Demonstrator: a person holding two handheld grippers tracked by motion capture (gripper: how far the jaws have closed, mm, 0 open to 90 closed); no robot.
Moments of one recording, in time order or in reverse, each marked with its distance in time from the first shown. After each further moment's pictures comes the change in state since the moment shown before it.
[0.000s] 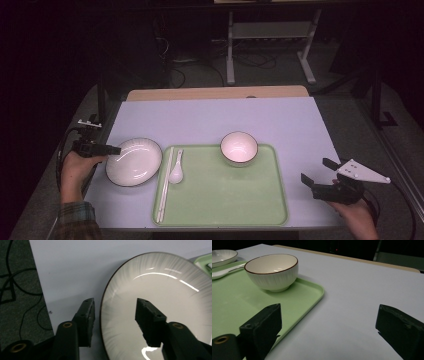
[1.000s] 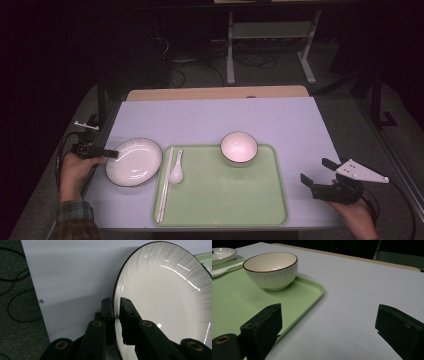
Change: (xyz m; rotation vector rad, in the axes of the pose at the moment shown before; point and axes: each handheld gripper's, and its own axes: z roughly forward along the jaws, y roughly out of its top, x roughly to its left) left arm 0.029 -0.008 0.016 0.052 -0.163 -0.114; right arm 0.000 -0.001 0.002 0.010 -0.002 -0.001
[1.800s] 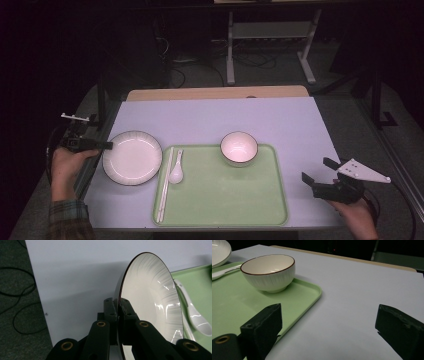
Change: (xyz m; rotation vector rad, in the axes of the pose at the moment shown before) left arm -0.027 0.015 -0.042 -0.097 0.010 0.042; right arm -0.002 0.001 -0.001 -0.010 -0.012 0.011
